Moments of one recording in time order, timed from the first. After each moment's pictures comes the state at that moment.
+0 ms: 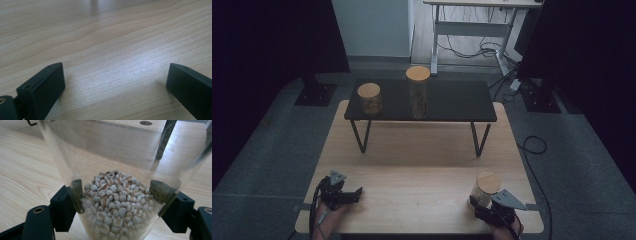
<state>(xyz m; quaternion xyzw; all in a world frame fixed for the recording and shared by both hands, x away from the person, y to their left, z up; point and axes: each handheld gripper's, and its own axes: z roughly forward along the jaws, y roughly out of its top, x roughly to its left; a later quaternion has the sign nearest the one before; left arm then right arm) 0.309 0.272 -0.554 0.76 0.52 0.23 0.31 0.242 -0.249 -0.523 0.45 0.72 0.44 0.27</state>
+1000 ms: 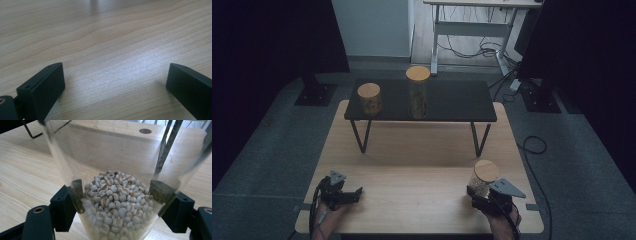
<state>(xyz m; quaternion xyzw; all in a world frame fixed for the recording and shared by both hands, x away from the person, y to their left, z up) 0.309 0.272 -0.554 0.76 0.52 0.23 0.31 0.259 -0.237 -0.490 0.47 0.72 0.44 0.26</state>
